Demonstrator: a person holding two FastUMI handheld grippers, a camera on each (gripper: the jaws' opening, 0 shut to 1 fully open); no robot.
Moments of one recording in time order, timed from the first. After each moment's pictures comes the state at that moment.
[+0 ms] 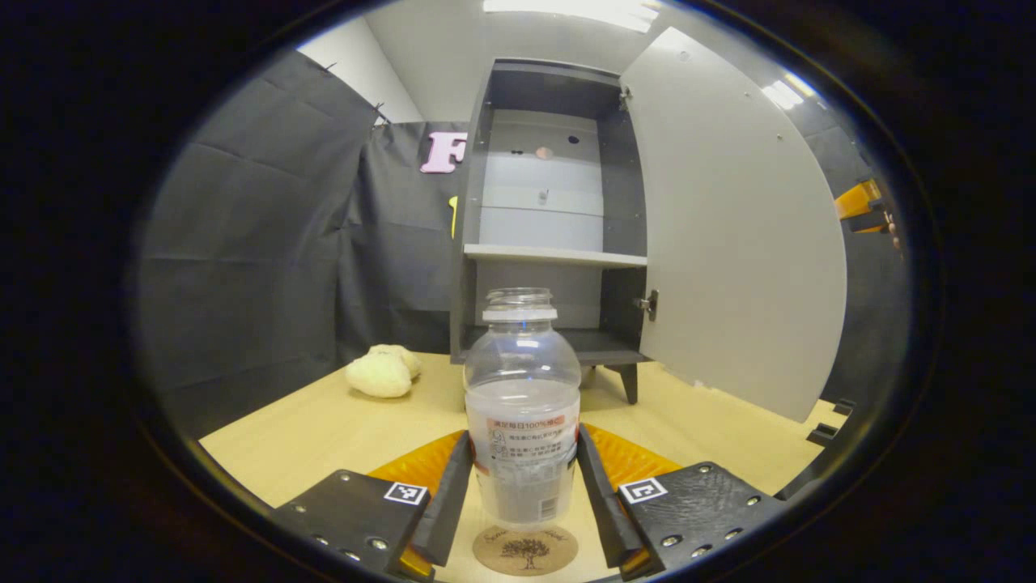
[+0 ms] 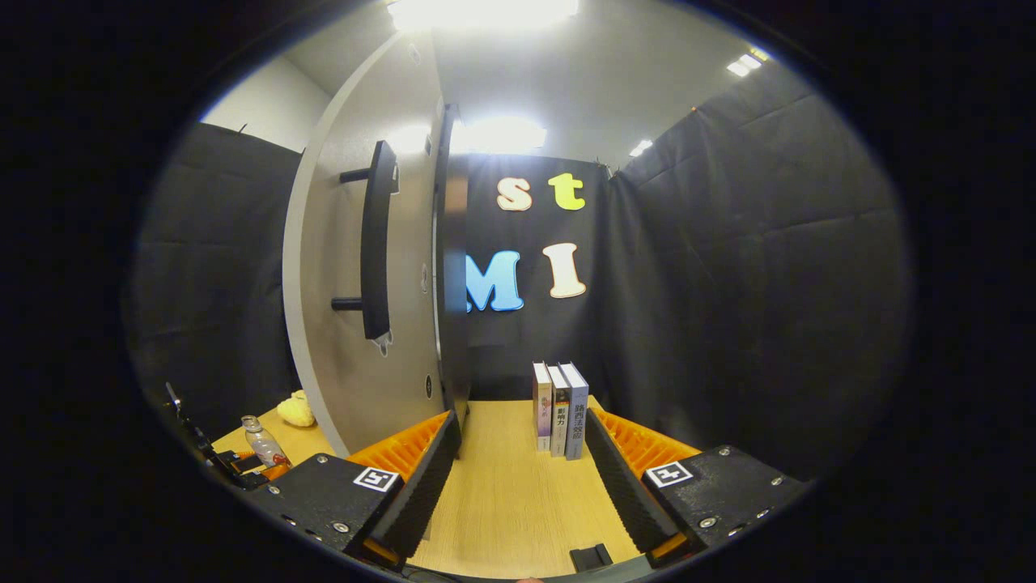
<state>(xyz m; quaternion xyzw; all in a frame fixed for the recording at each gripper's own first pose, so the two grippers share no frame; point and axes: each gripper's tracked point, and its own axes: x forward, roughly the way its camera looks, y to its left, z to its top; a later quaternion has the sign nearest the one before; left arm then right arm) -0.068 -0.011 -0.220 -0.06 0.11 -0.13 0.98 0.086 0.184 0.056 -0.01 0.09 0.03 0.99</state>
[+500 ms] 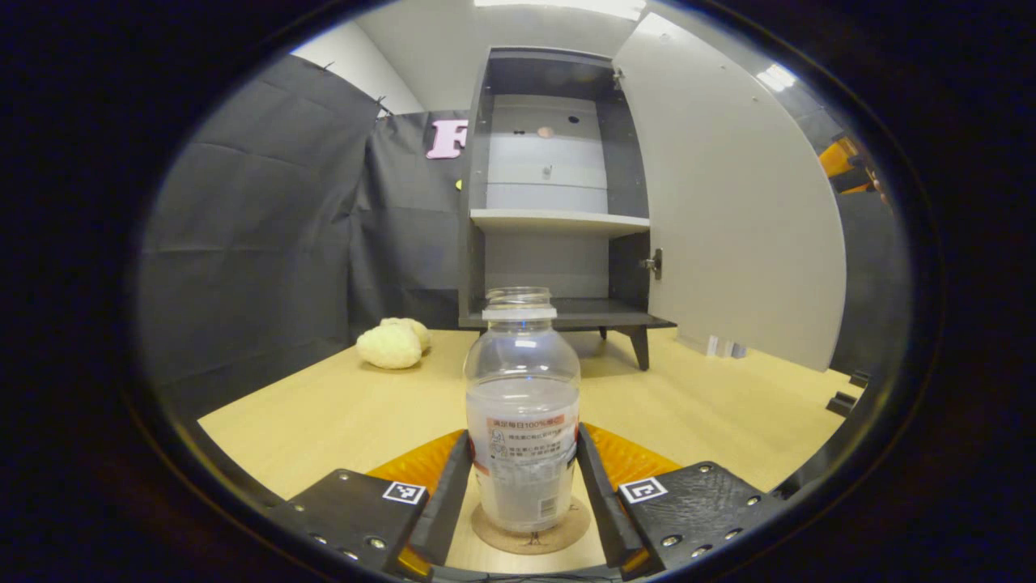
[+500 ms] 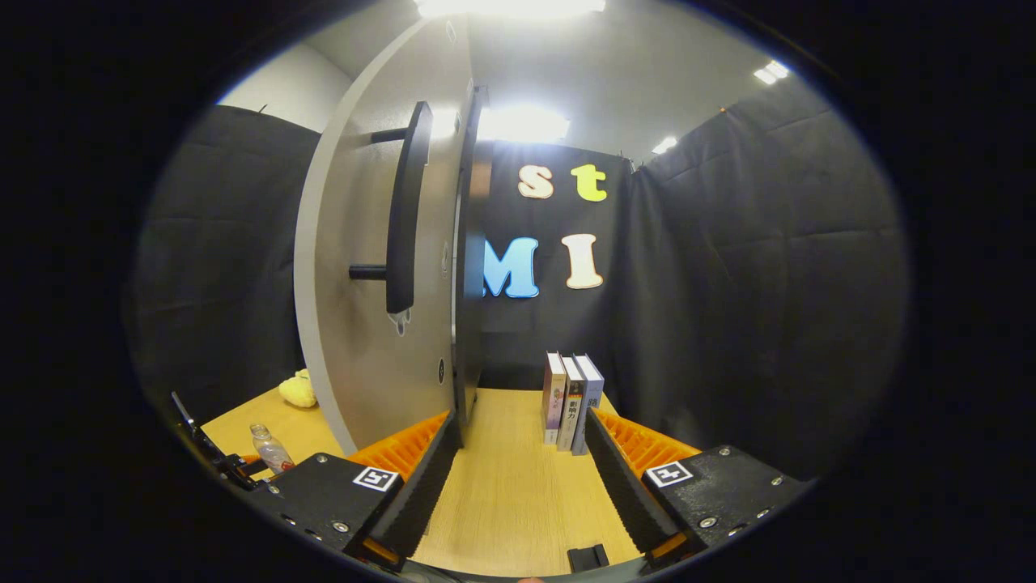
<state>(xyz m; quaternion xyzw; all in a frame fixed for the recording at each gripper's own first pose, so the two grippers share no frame) -0.086 -0.014 -0.269 -0.03 0.13 -0.11 0.99 0.083 0.188 0.052 -0.04 0.11 0.06 0.99</state>
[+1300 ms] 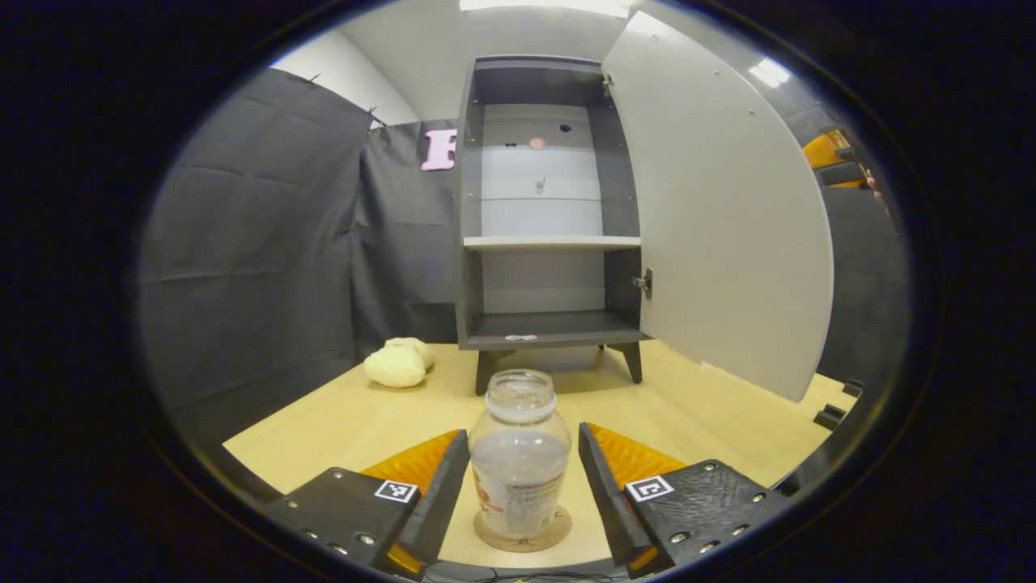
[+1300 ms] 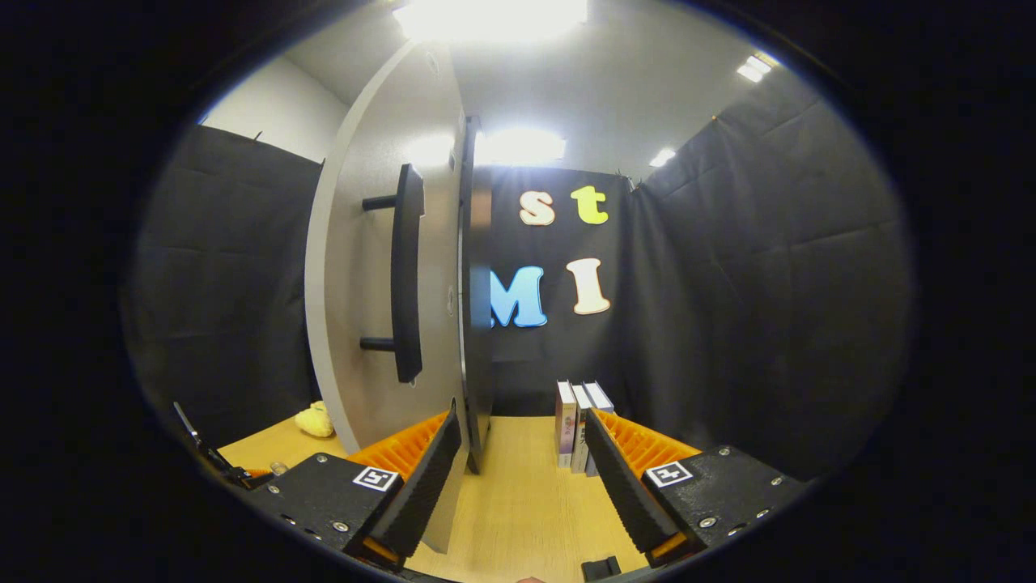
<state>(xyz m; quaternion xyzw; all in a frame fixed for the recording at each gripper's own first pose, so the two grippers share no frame) -0.102 -0.014 -0.193 -0.01 0.12 -0.11 0.99 0.105 0.199 0.076 0.01 0.05 0.07 1.00</state>
